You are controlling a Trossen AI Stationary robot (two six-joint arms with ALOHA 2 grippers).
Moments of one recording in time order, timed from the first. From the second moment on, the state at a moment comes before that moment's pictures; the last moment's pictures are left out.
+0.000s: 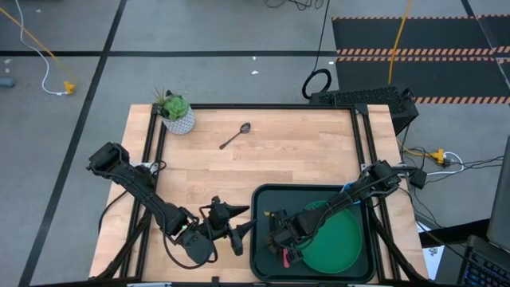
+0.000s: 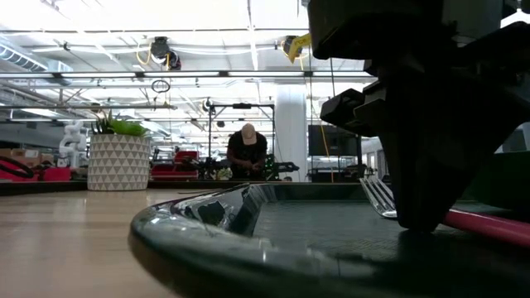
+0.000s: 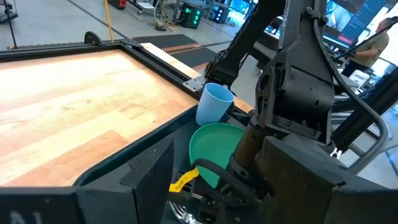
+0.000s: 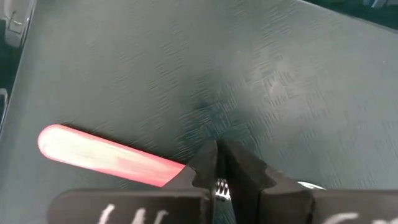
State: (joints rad) left arm -0.69 1.69 1.23 0.04 -1.05 -0.79; right arm 0.50 2.01 1.35 -0.61 -0.02 0.21
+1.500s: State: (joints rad) left arm -0.69 1.69 1.23 0.07 -1.05 -0.75; right arm 0.33 1.95 1.32 -0.73 0.05 0.11
